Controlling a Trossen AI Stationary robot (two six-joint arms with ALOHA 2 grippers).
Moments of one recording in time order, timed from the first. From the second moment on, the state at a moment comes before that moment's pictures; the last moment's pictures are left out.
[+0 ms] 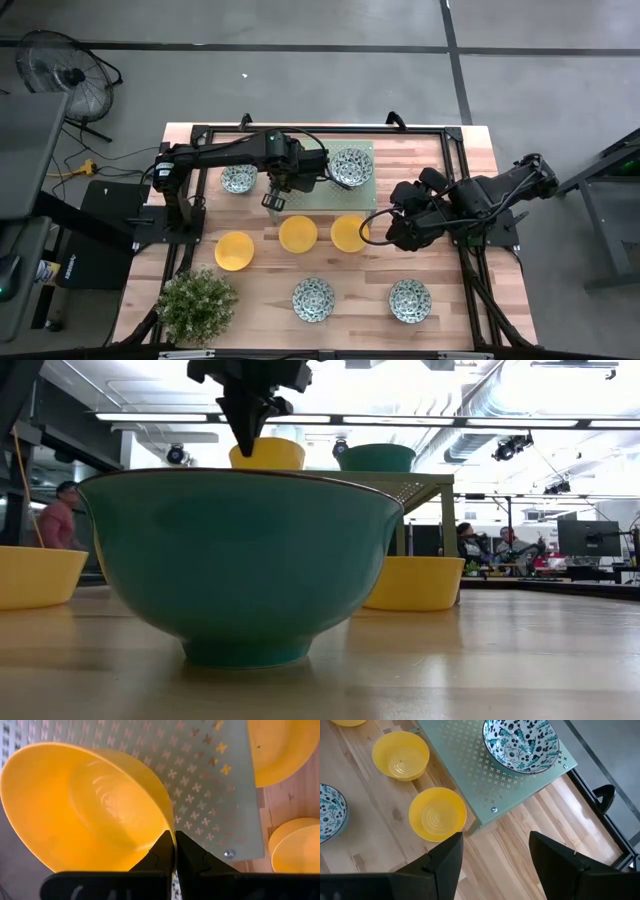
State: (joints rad) left arm 0.11 1.83 1.90 -1.54 -0.21 0.44; right arm 0.43 1.48 1.72 -1.56 0.59 0.88
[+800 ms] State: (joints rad) left arm 0.11 1.89 1.95 -1.53 -0.21 0.52; right arm 0.43 1.48 1.72 -1.56 0.57 0.87
